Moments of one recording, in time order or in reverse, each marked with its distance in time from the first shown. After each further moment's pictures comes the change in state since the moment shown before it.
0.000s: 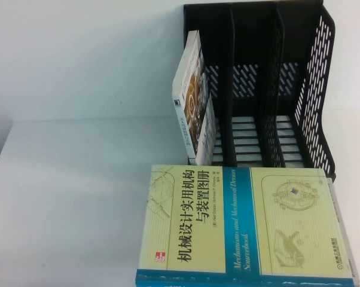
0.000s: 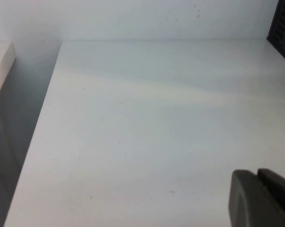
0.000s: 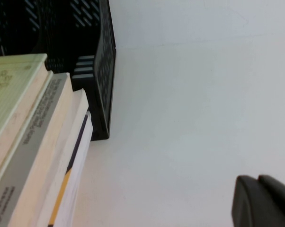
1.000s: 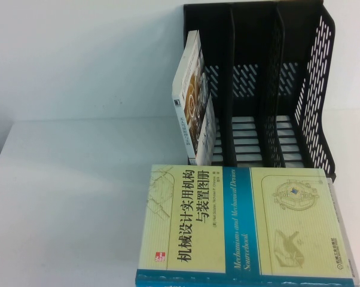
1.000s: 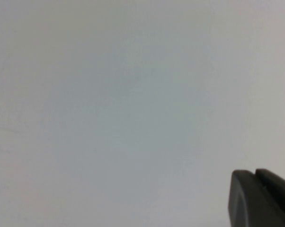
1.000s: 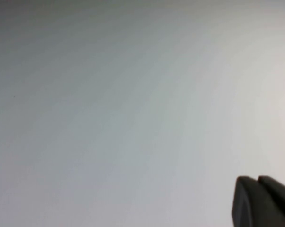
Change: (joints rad) right arm 0.000 -0.002 0.003 0.212 -1.254 0.002; left arm 0.000 0.000 0.009 -0.084 -0.805 -0.110
